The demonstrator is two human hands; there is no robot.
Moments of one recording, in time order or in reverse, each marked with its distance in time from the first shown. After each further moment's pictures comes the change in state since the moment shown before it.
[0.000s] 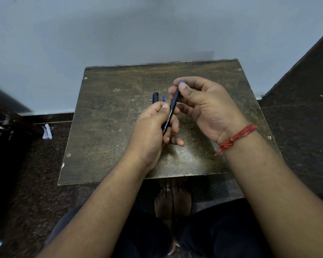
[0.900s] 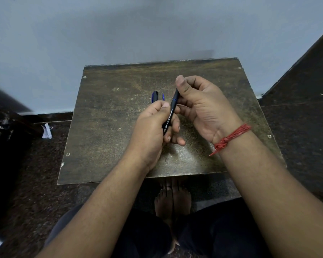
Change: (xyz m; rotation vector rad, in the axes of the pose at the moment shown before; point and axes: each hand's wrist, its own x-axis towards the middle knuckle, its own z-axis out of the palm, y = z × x) left_hand -0.001 0.000 0.004 -0.002 0.012 0.006; right_hand -0.001 0.004 0.012 0.047 0.068 0.013
